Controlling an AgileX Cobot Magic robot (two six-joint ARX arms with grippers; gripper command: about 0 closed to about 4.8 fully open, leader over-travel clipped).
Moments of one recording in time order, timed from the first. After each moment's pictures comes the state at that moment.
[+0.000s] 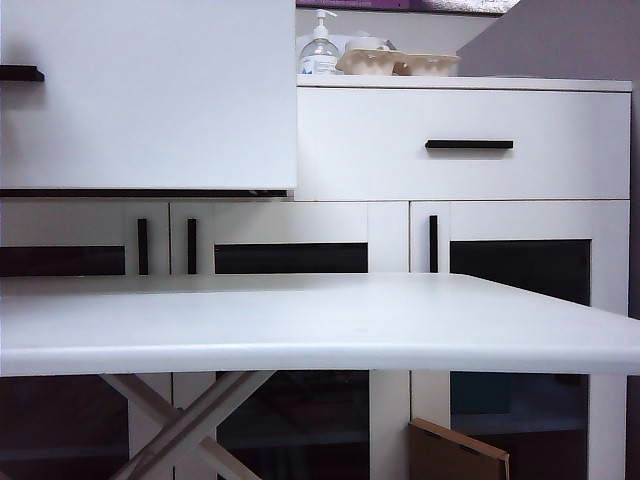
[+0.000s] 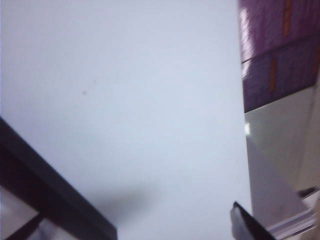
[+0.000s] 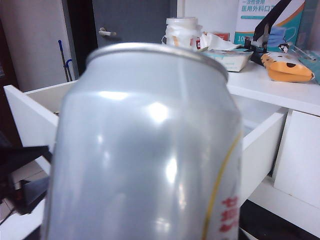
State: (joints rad) left arm 0.07 0.87 0.33 0.78 0.29 -1.26; right arm 0.60 1.17 1.31 -0.09 -0.29 0.03
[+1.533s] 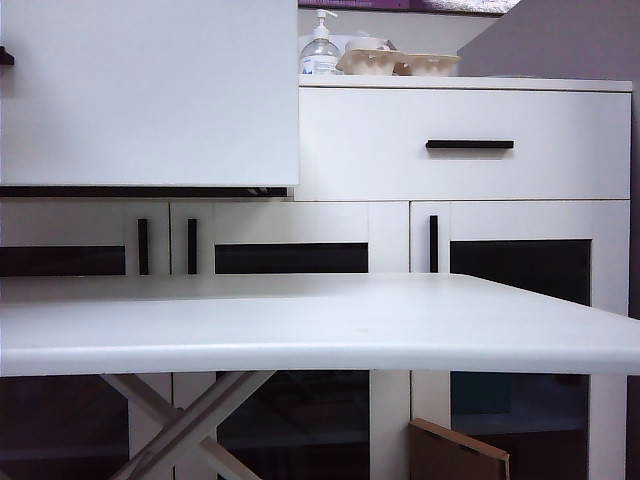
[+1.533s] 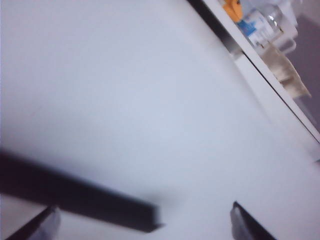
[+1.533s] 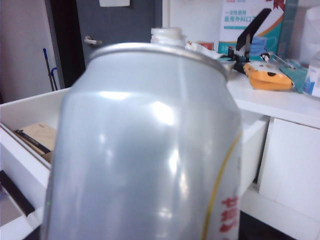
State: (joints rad) left arm 0.07 0.52 0.55 -0.09 0.29 -0.73; right arm 0.60 1.19 1.31 -0.04 -0.23 0.03
